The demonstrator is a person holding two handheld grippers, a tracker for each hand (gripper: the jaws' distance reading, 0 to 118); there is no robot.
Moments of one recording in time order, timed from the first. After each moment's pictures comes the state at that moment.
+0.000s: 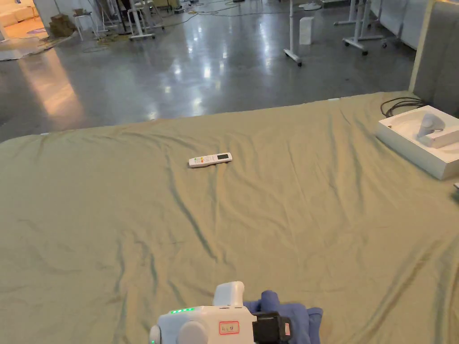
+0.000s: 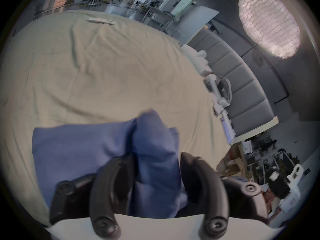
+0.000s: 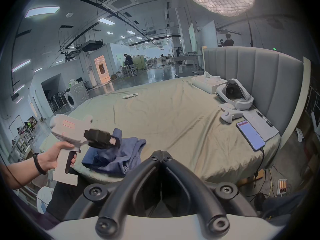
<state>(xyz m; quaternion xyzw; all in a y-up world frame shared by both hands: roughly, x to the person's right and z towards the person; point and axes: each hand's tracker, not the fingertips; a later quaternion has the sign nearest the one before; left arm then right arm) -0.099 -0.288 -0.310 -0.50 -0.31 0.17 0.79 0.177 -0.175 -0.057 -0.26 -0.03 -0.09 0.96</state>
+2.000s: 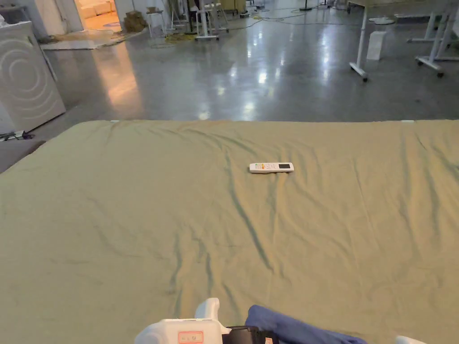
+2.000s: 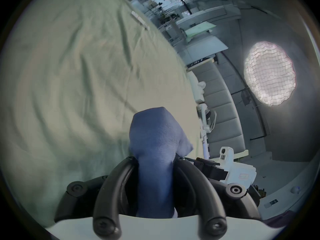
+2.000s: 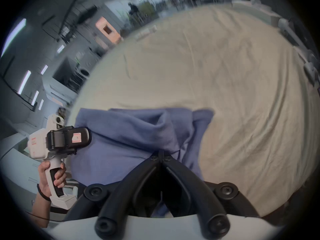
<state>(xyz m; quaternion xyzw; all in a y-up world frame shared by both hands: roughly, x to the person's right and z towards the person) -0.246 -0.323 -0.325 -0.47 -0.30 0.36 0.75 0.113 -0.287 -0.263 -0.46 0.11 -0.21 0.86</state>
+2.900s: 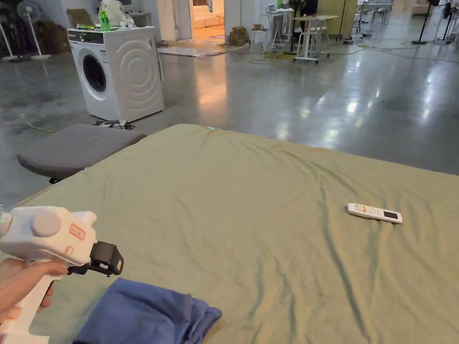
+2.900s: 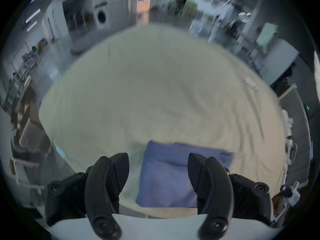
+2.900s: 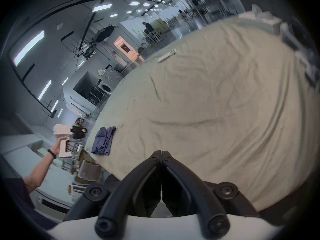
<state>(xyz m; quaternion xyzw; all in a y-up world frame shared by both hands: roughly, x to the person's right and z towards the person) -0.588 -0.170 -0.373 -0.48 0.09 0.13 0.87 0.122 -0.240 -0.235 -0.38 0.17 -0.24 0.87</state>
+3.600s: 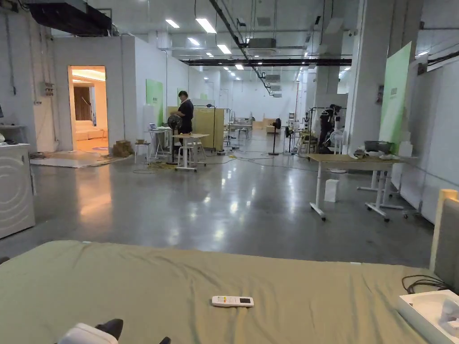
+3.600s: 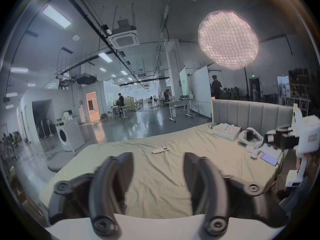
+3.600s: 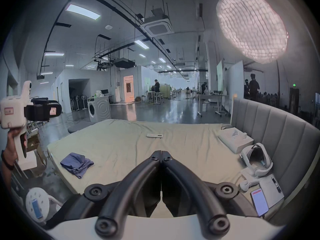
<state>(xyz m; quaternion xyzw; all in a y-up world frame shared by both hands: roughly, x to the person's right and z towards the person) -0.252 -0.044 -0.175 -0.07 -0.11 -0.07 0.99 0.131 -0.069 -0.125 -0.09 0.07 0.00 0.99</state>
